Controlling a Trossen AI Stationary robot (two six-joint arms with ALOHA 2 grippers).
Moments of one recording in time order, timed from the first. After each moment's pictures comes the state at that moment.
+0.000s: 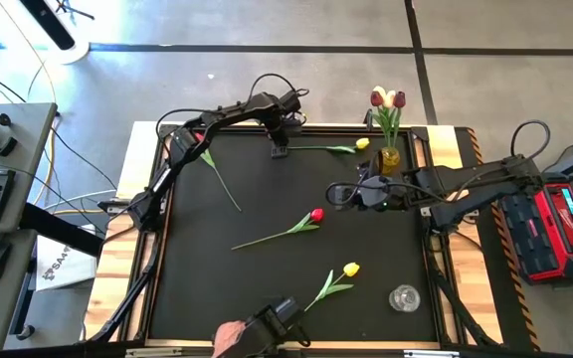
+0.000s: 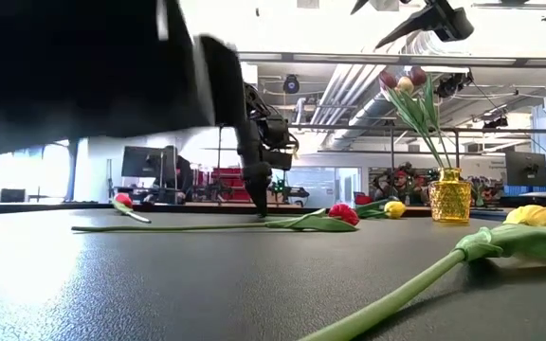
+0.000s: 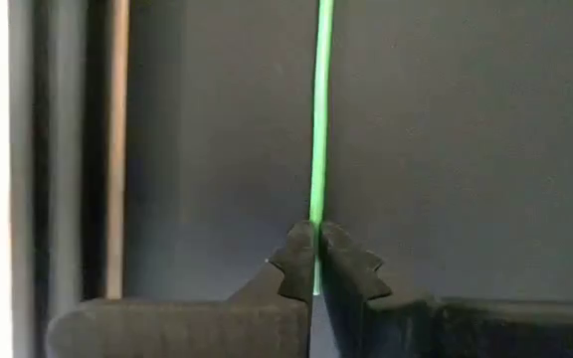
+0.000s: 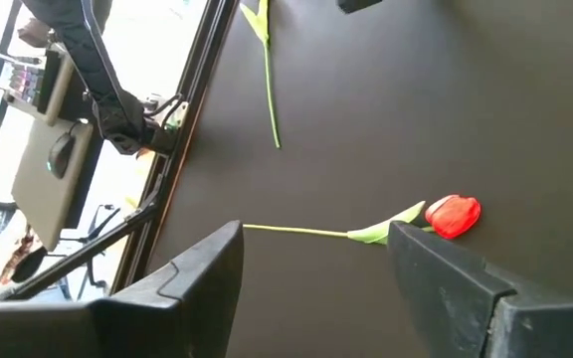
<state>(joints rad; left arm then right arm) 0.66 2.45 2.08 -1.01 0.15 0.58 0.18 1.23 1.19 -0.71 0.41 1.34</state>
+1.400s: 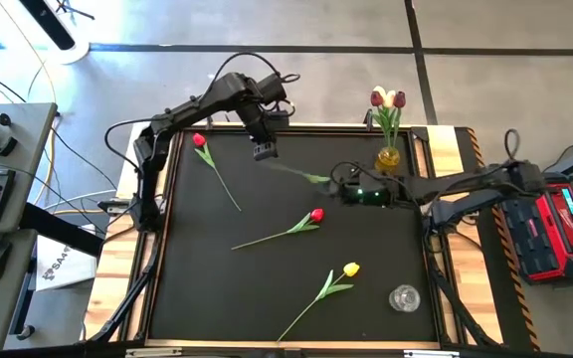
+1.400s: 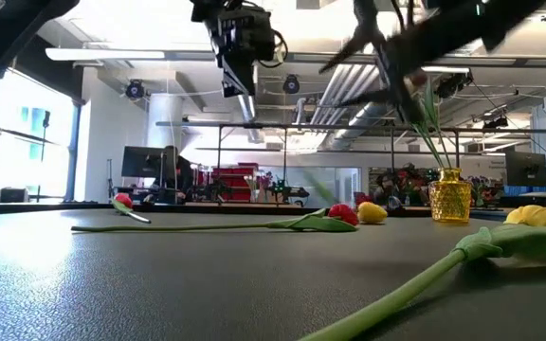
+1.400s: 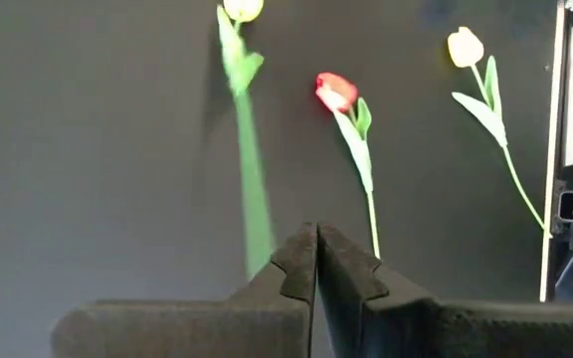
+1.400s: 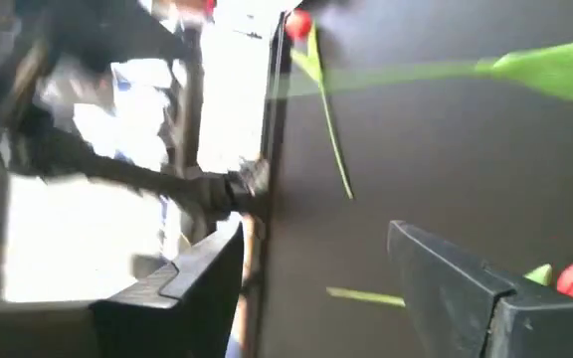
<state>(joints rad) 0.53 2.01 2.10 -1.42 0.44 0.30 -0.03 1.24 0.64 0.24 0.25 1.42</state>
